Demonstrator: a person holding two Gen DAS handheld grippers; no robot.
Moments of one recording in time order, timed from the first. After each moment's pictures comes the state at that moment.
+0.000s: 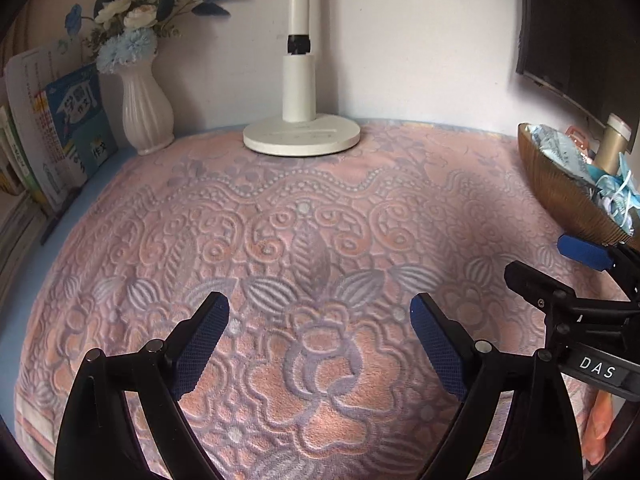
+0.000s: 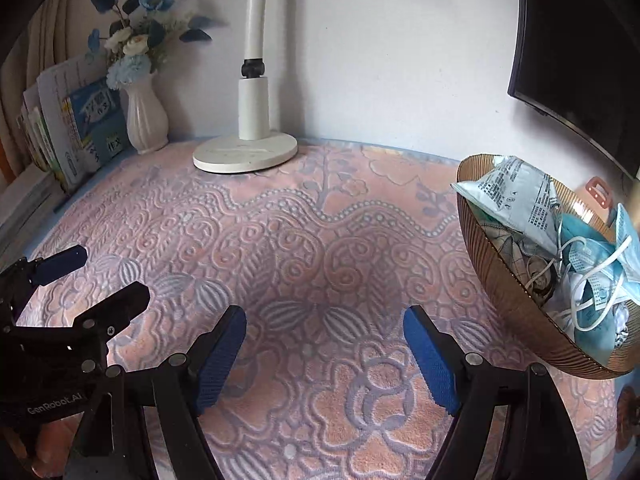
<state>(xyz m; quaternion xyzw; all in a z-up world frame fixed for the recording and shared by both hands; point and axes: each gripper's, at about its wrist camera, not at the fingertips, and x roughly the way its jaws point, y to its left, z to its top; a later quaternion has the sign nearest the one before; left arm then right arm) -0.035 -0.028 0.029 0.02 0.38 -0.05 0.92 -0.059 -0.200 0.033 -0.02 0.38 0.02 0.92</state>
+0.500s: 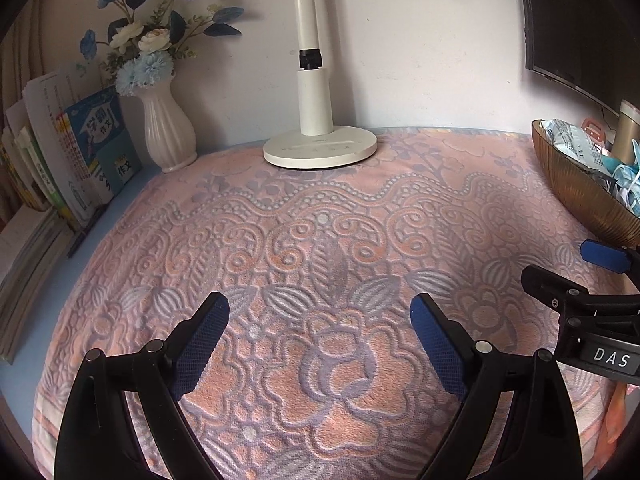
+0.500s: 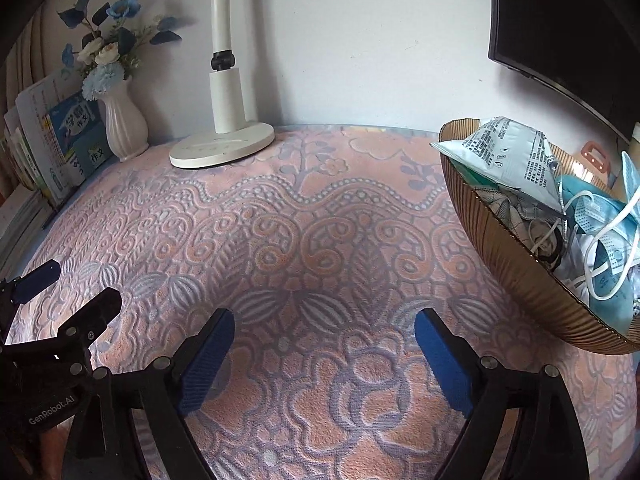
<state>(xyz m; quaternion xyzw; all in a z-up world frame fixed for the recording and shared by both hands) -0.044 -0.037 0.029 0.06 0.35 -0.02 0.93 -0.059 -0.214 0.026 0.01 0.39 0.01 0.92</state>
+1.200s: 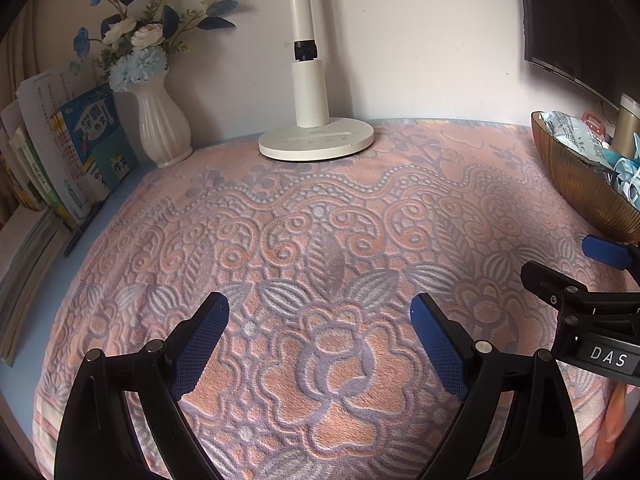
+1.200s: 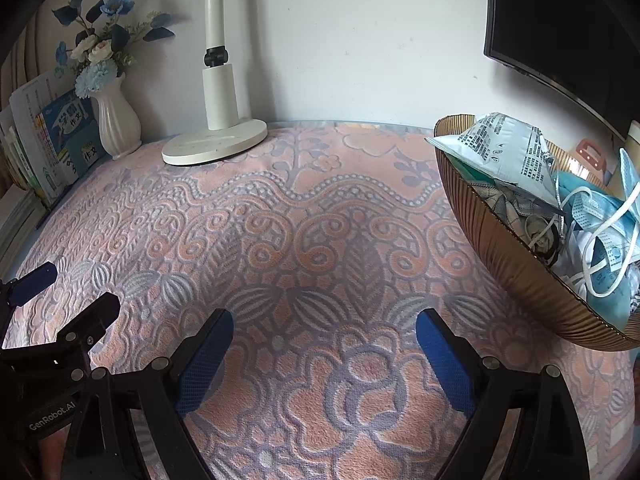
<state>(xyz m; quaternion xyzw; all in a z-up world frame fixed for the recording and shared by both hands) -0.040 -0.036 0.024 0.06 0.36 -0.02 0.93 -0.055 -0.214 0.024 0.01 0.40 0.00 0.92</state>
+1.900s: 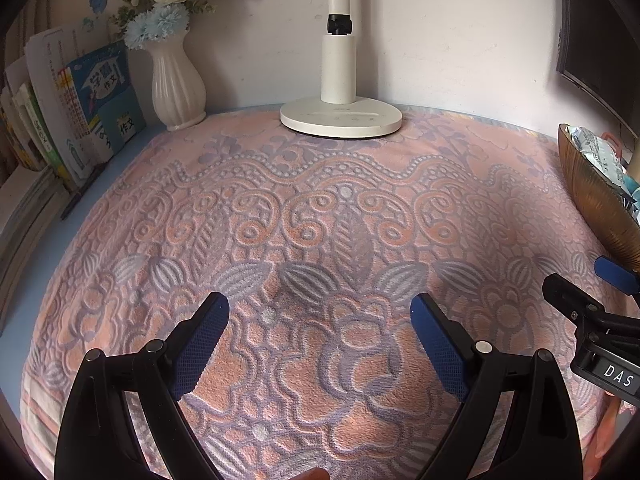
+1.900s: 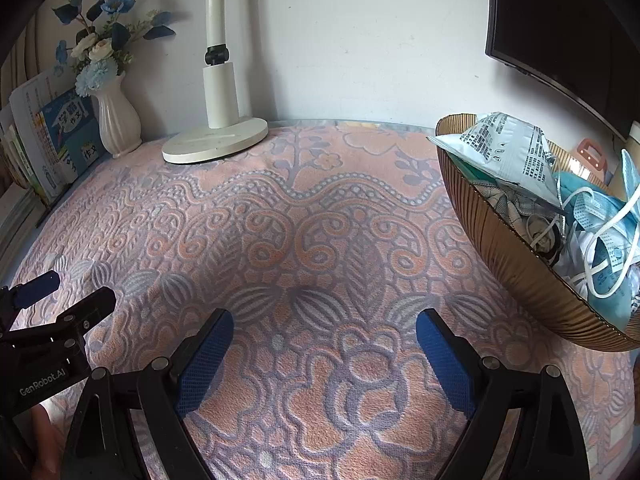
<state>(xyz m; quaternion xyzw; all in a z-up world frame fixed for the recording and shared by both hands) -0.028 -0.014 0.016 0.02 0.40 -0.01 0.91 -0.053 -0.214 0.023 0.01 0.40 0.00 0.92</state>
